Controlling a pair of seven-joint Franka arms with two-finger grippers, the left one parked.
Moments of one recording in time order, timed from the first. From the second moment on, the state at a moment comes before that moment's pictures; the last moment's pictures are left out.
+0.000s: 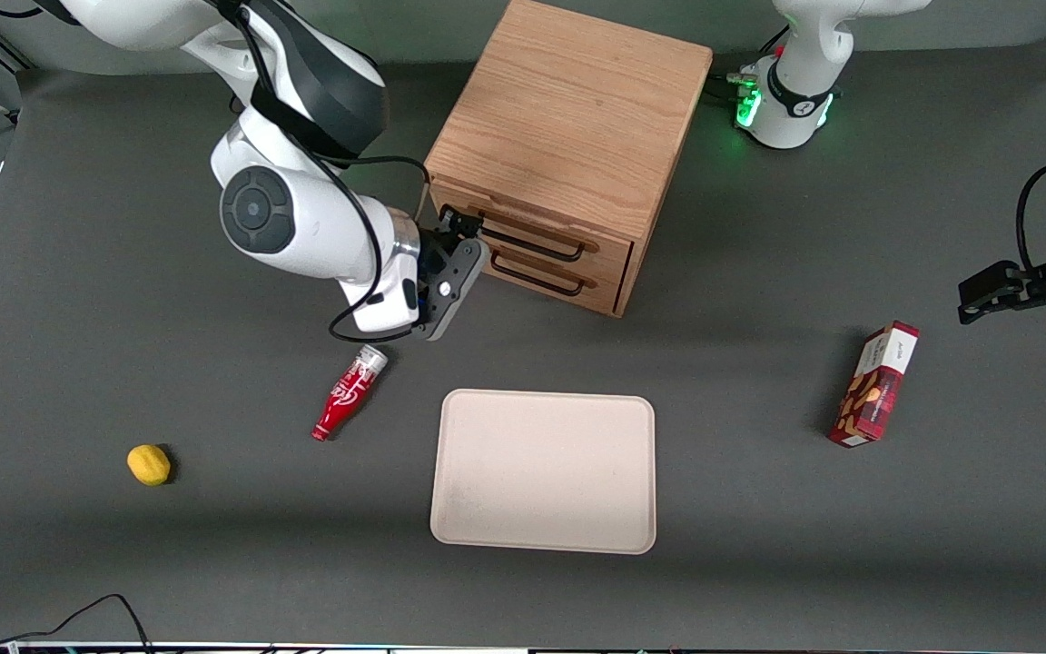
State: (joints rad) arm 0.04 0.45 0.67 -1.45 0.15 1.80 -0.28
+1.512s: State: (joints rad) arm 0.10 0.55 0.74 -1.57 0.06 1.99 -0.23
